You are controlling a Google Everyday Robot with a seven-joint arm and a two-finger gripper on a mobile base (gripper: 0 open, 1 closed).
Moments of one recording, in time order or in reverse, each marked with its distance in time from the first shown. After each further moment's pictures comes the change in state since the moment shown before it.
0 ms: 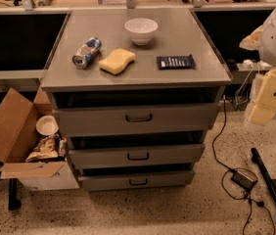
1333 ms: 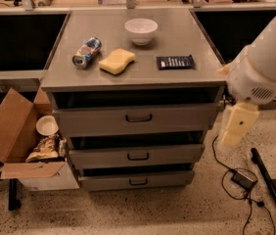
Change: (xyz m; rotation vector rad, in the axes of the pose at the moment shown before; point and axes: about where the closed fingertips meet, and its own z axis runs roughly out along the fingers) arm -0.007 0.009 0.081 -0.050 -0.043 -0.045
